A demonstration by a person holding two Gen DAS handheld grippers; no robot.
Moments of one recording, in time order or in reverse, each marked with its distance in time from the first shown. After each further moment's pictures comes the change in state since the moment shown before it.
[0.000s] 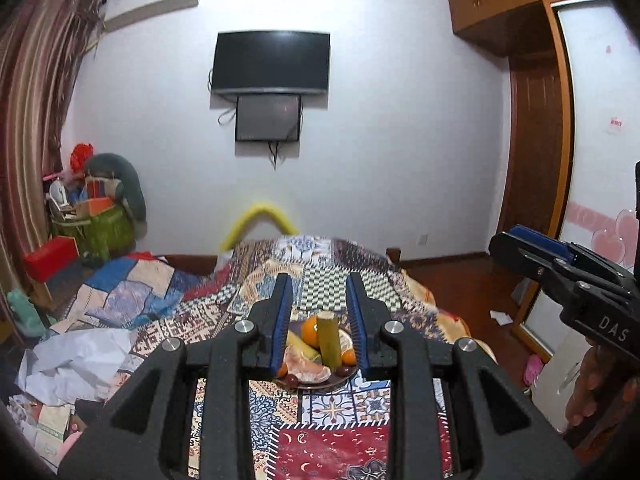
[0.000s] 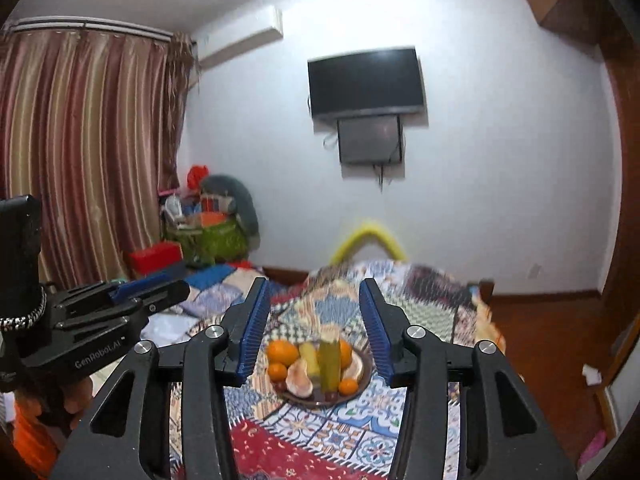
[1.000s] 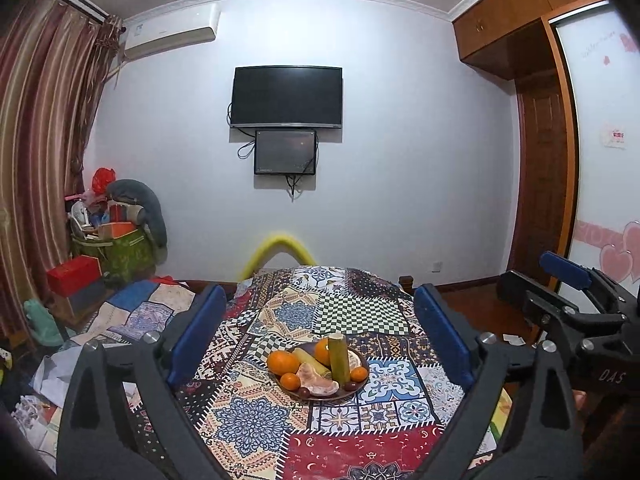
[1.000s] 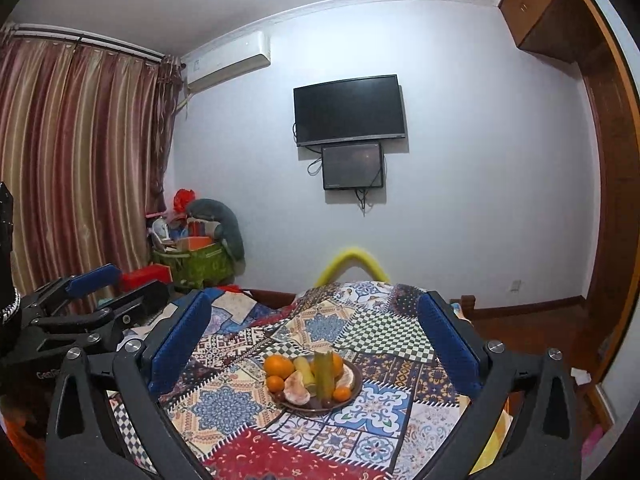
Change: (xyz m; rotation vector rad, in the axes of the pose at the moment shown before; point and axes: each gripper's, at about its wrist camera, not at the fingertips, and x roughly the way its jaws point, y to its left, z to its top) left arm -0.050 -0.009 0.003 0.006 -0.107 0.069; right arm -0.026 0.011 -0.009 0.015 -0.079 -0.070
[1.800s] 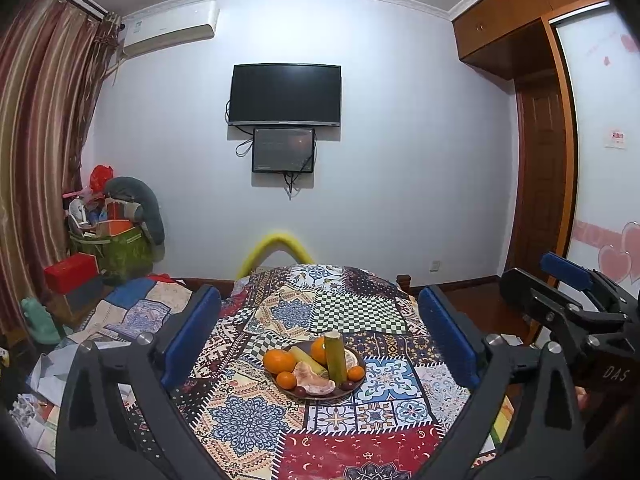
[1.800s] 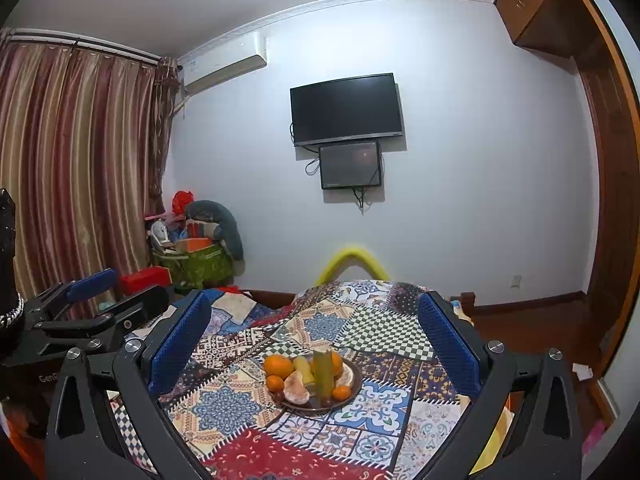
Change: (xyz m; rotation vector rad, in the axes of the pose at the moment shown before) left arm 0.001 -0.002 -0.001 -0.008 0.007 -0.006; right arm -0.003 -0.004 0.001 0.012 0.001 -0.003
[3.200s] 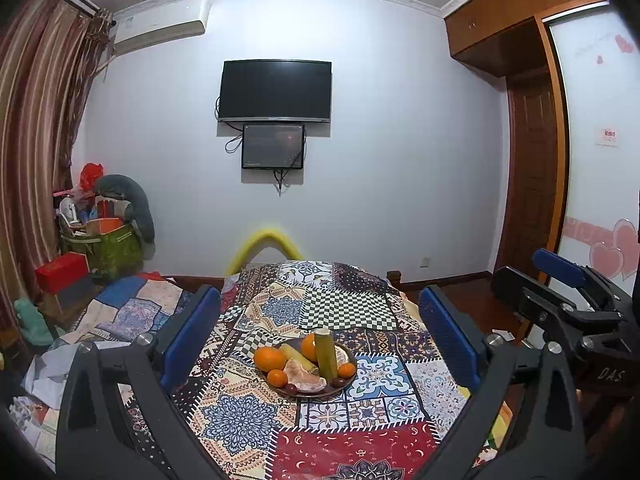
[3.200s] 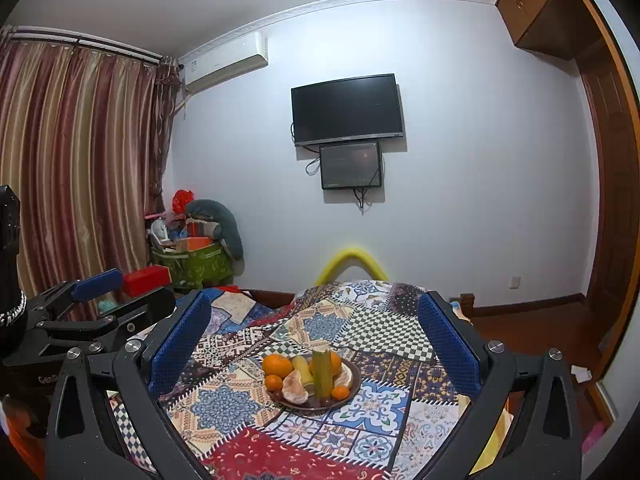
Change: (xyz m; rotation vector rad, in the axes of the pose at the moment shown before) left arm 0.000 -0.003 0.001 0.008 0.015 -0.043; right arm -0.002 0.001 0.004 -0.004 0.003 -0.001
